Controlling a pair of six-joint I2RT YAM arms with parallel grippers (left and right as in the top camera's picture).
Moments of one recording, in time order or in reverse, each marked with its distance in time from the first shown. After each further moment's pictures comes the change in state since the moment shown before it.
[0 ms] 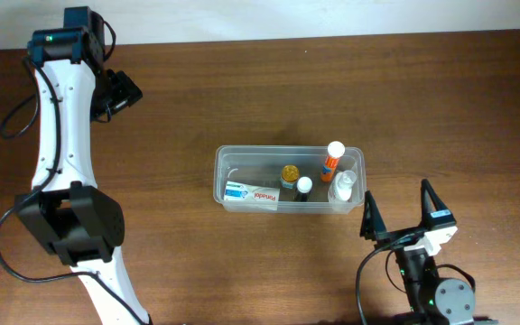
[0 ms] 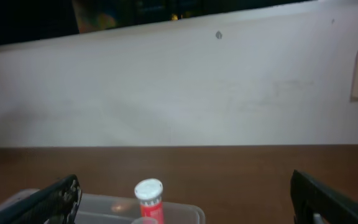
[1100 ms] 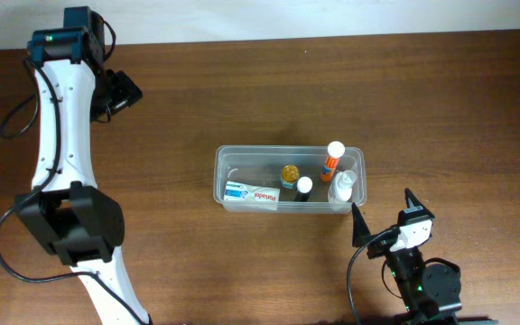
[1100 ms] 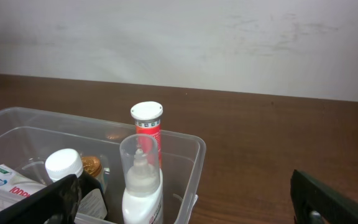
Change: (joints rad) left arm 0.000 0.000 0.000 0.000 0.000 0.000; right arm 0.000 0.000 -0.029 -0.196 -0.048 -0.105
